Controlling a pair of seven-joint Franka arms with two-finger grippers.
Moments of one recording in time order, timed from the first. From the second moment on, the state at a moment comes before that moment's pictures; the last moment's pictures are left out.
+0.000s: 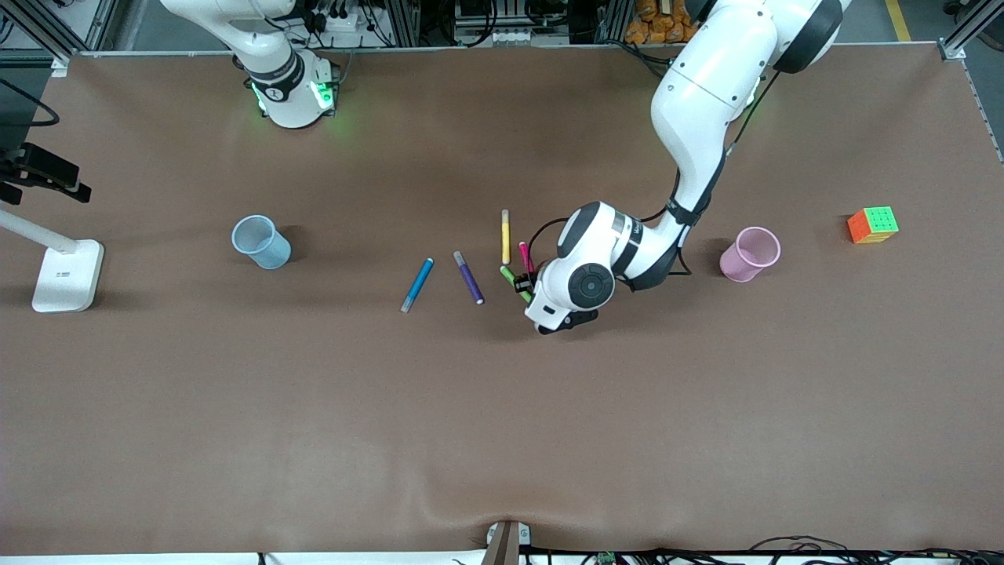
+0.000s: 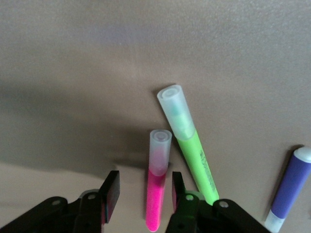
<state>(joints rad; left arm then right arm) -0.52 0.82 -0.16 -1.51 -0.30 2.10 -0.75 -0.01 0.00 -0.11 -1.51 0.03 1.45 -0.12</state>
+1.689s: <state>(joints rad) -0.51 0.80 -0.15 -1.47 -0.20 2.11 -0.72 -0.01 0.00 -0.11 -1.51 0.03 1.45 -0.12</state>
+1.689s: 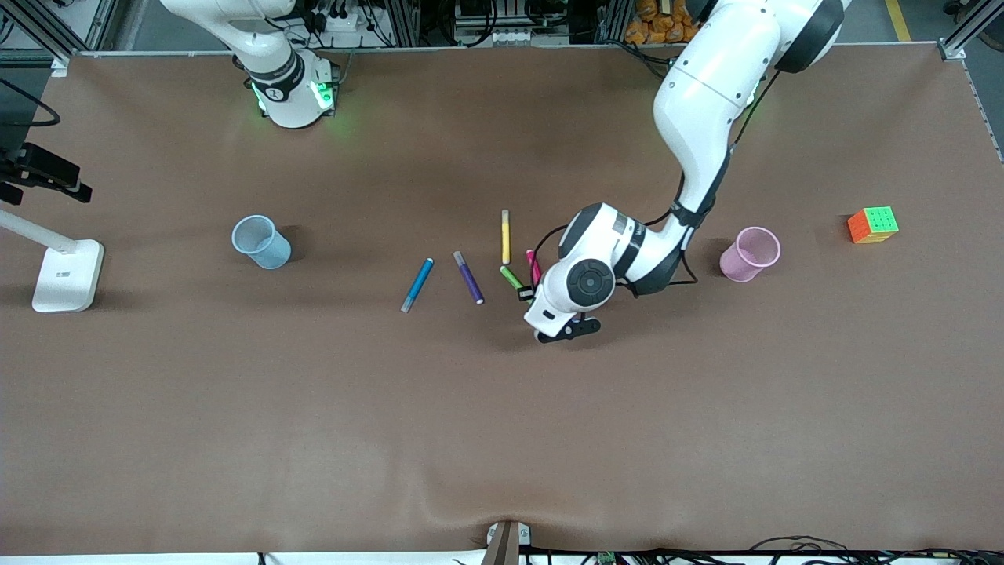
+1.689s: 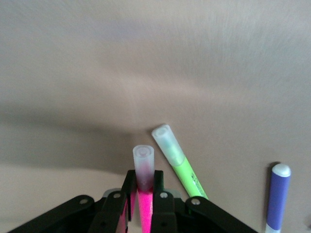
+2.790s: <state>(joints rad) -0.15 0.31 -0.10 -1.58 0.10 1.77 -0.58 -0.01 0.01 -0.11 -1.51 0.03 1.45 -0.12</state>
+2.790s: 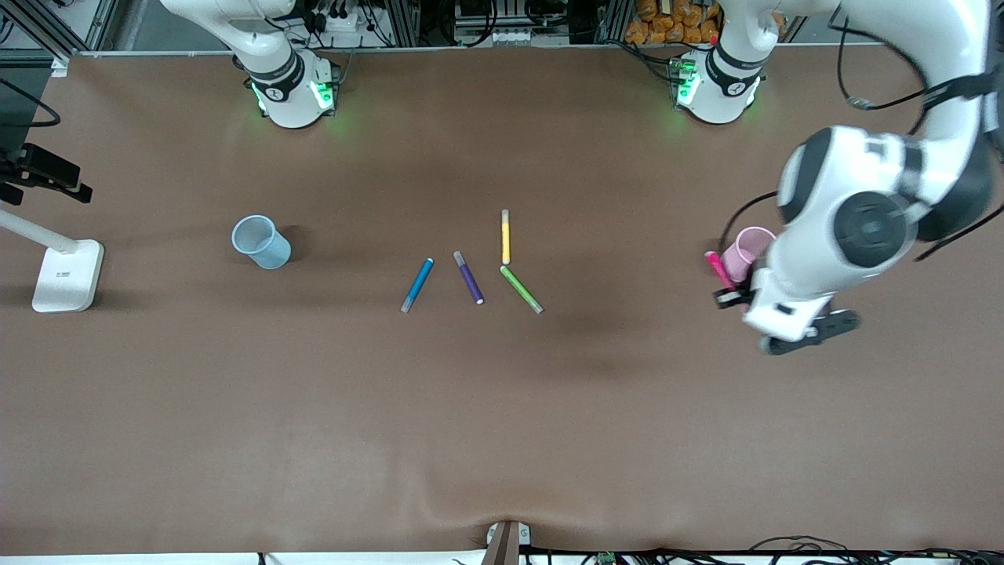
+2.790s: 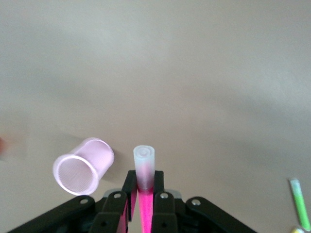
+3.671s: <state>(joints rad) 0.12 -0.03 -0.10 -2.33 0.11 2.46 -0.15 -0.01 0.11 -0.11 -1.52 0.03 1.45 -0.12</state>
